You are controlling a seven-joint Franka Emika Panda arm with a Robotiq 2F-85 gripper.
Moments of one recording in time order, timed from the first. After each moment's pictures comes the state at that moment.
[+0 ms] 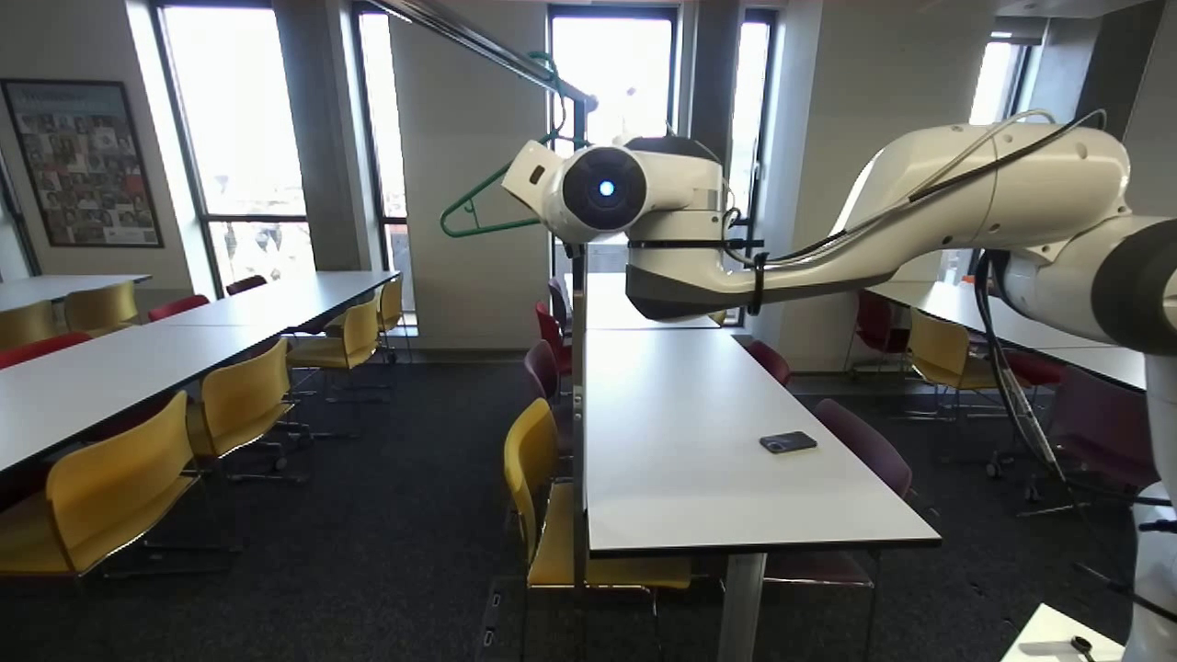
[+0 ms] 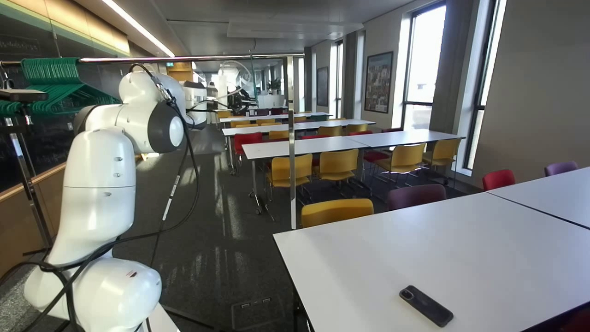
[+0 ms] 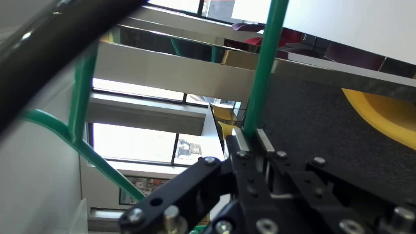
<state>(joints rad) 0.49 0.31 0.26 -1.31 -1.54 2.00 -0.20</state>
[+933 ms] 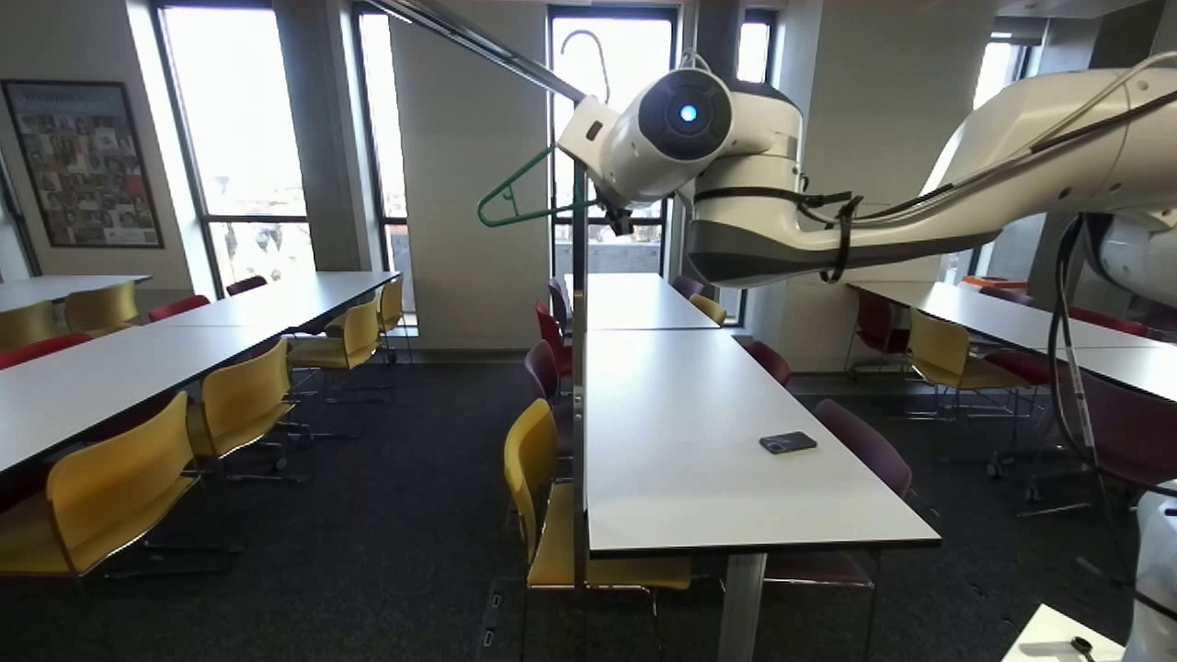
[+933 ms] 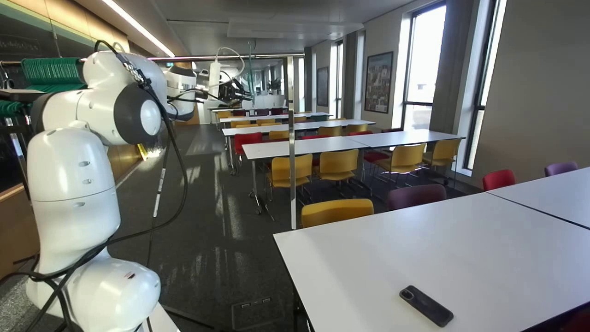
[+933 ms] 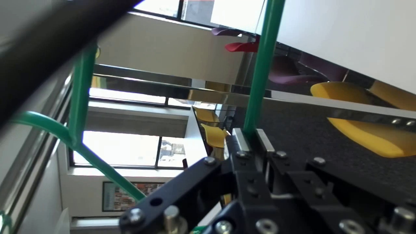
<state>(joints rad) 0.46 0.07 0.27 -1.51 -1.36 2.00 -0.26</state>
